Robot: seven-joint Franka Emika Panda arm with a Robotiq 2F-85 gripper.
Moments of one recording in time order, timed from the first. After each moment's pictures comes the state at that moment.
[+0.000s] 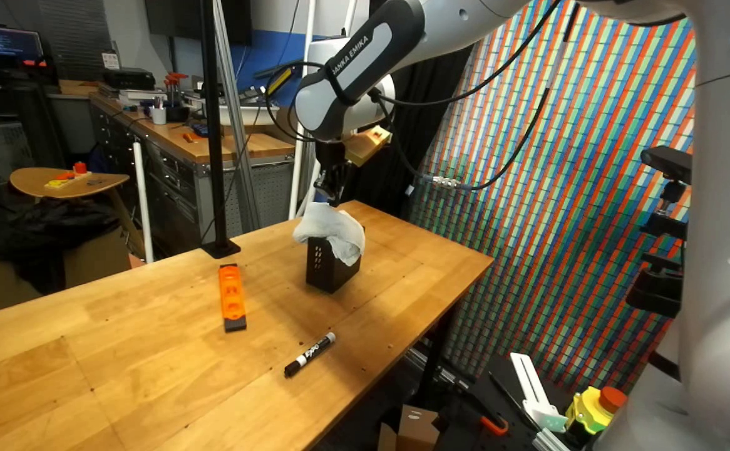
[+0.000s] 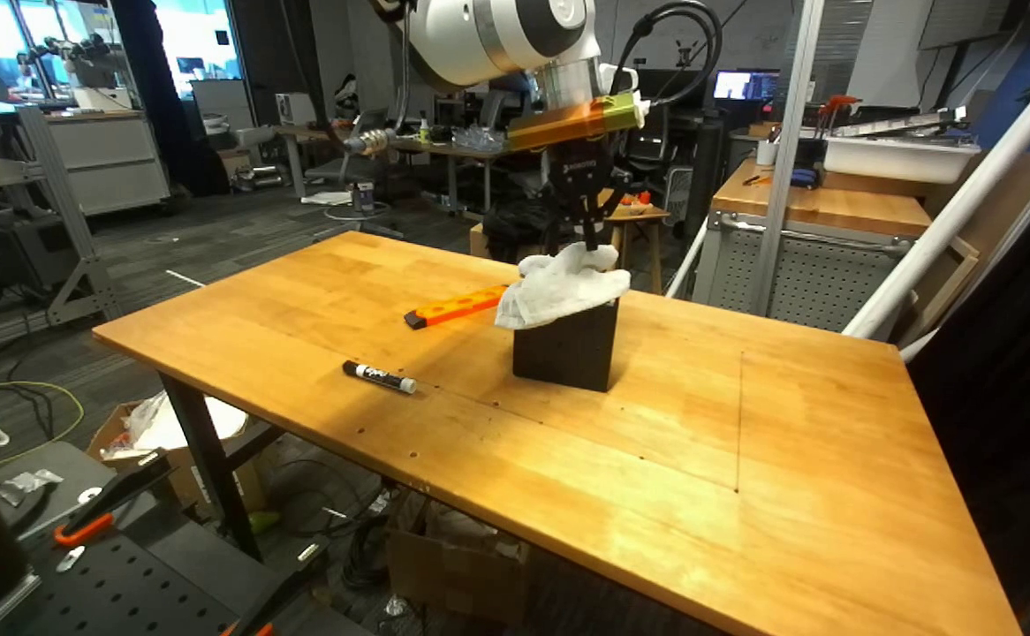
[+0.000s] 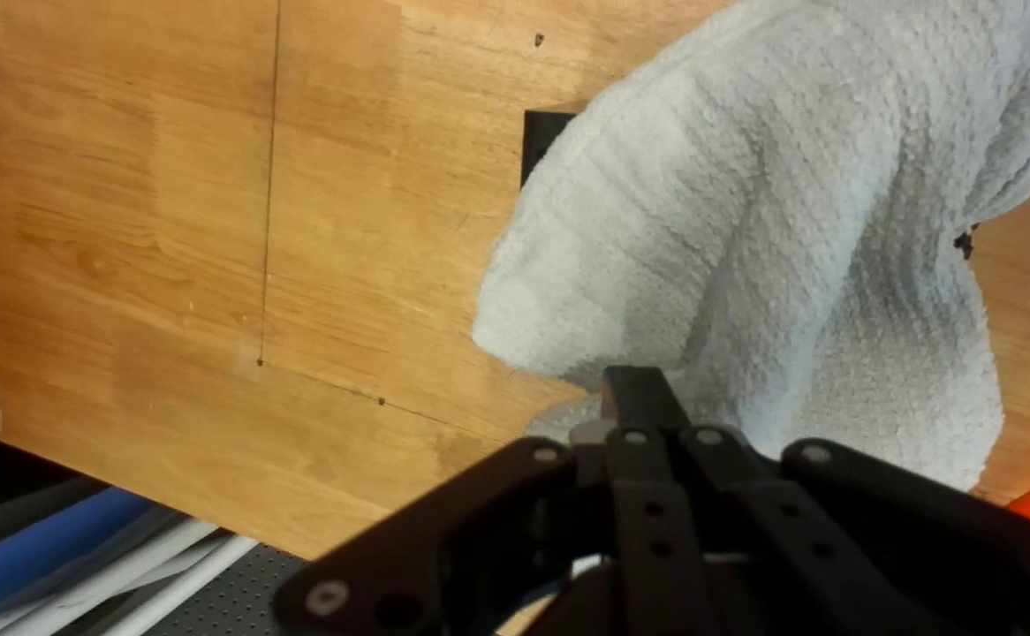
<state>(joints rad) -0.12 0.38 -0.11 -1.82 -0.26 2.33 -0.32</state>
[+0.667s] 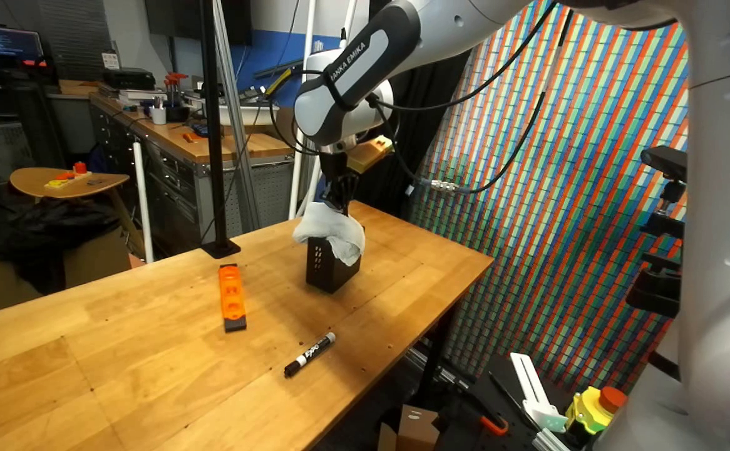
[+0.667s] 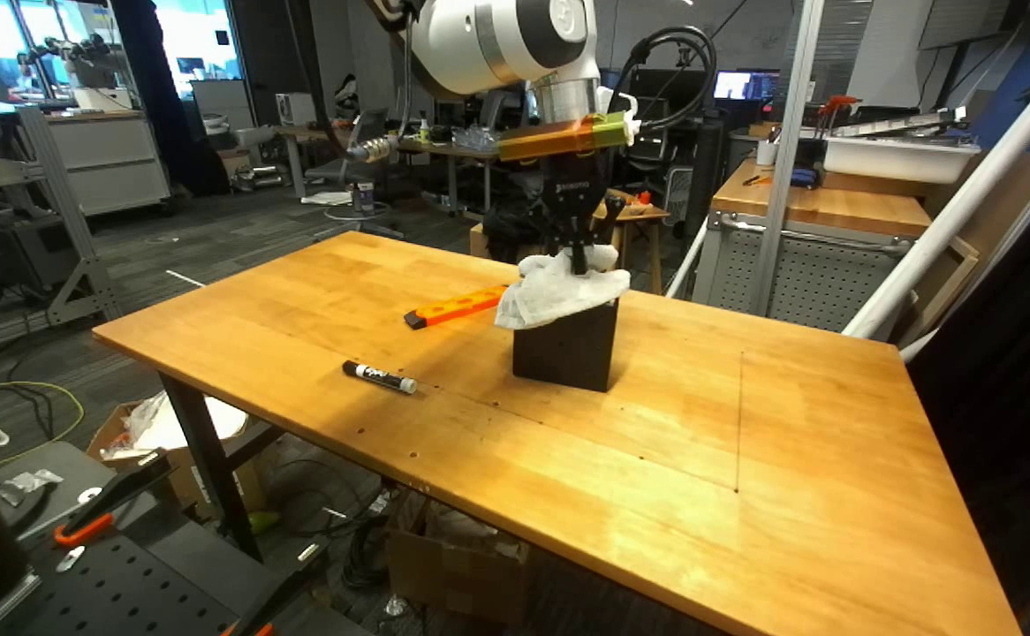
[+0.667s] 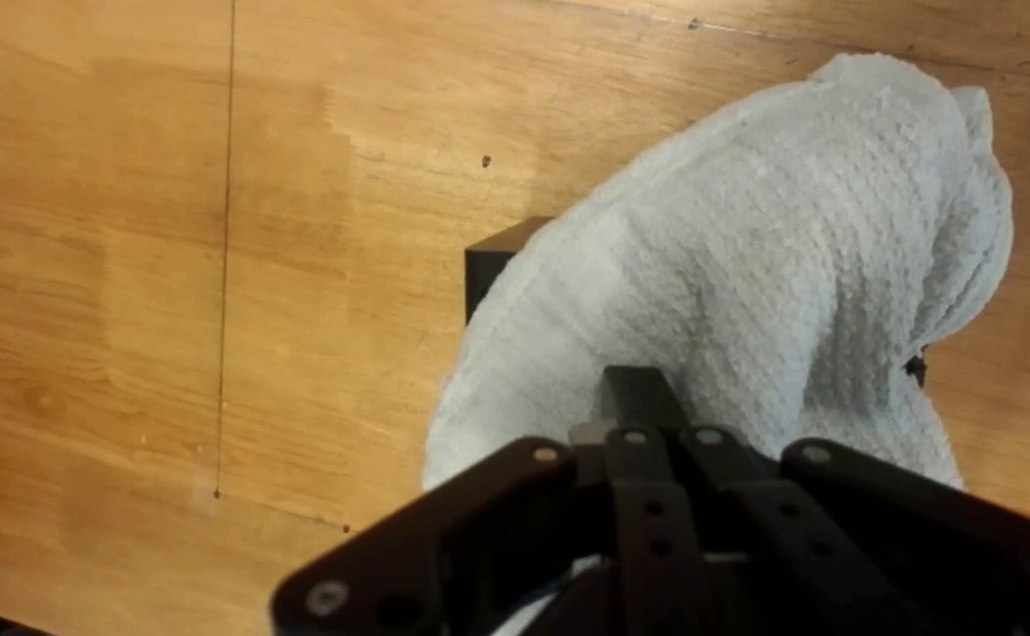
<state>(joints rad) -0.12 0.40 -0.11 -1.82 -0.25 2.22 -0.27</state>
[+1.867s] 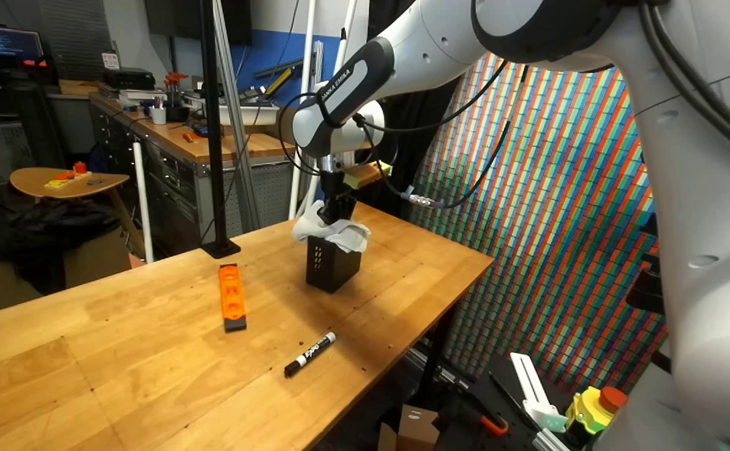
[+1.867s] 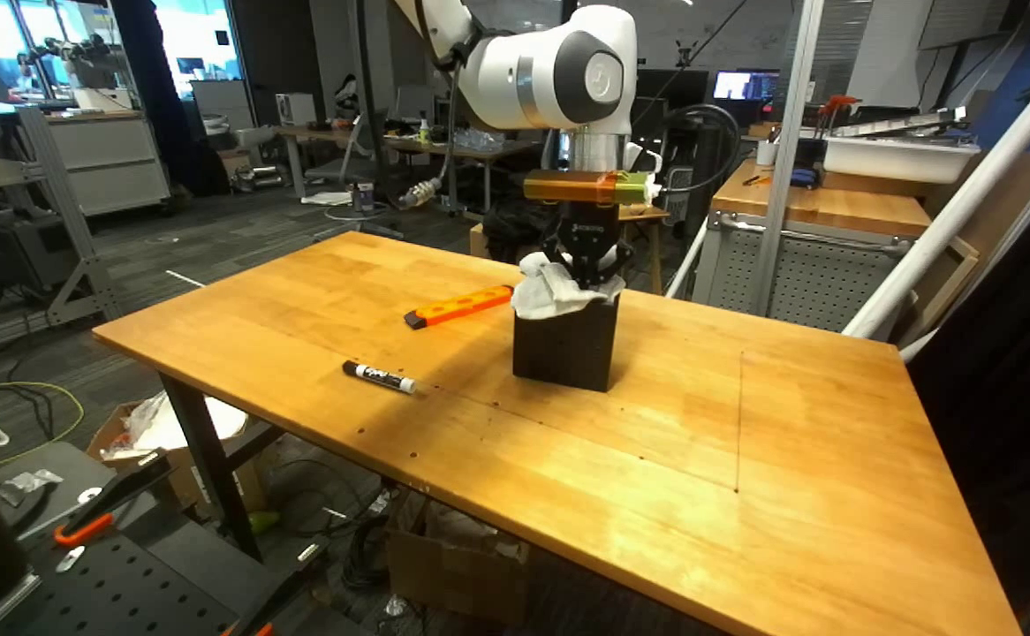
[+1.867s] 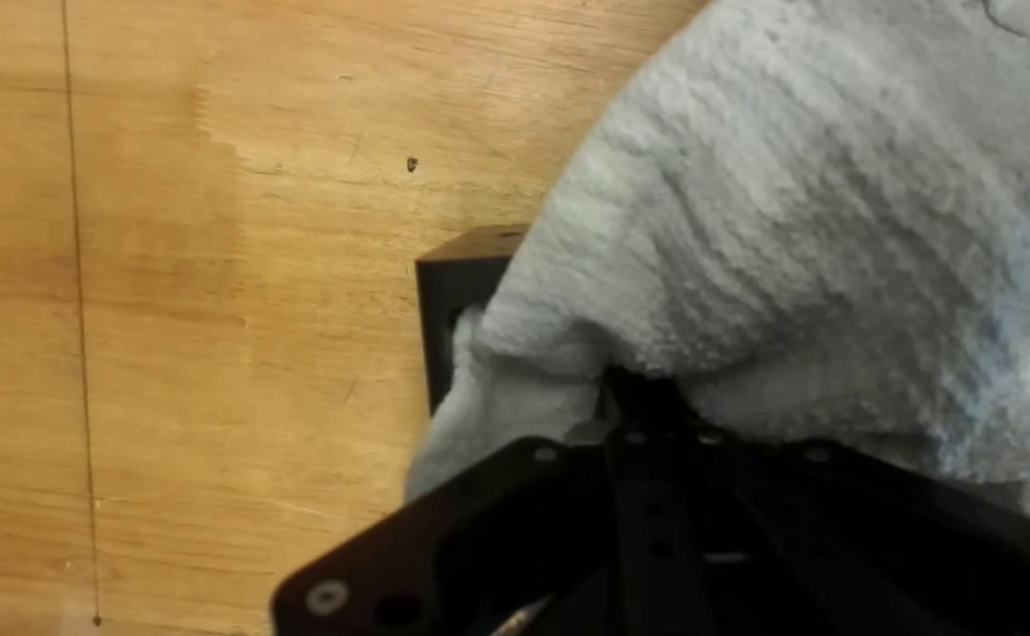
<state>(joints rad) -0.19 0.58 -0.08 -1.66 -0.10 2.14 -0.35</state>
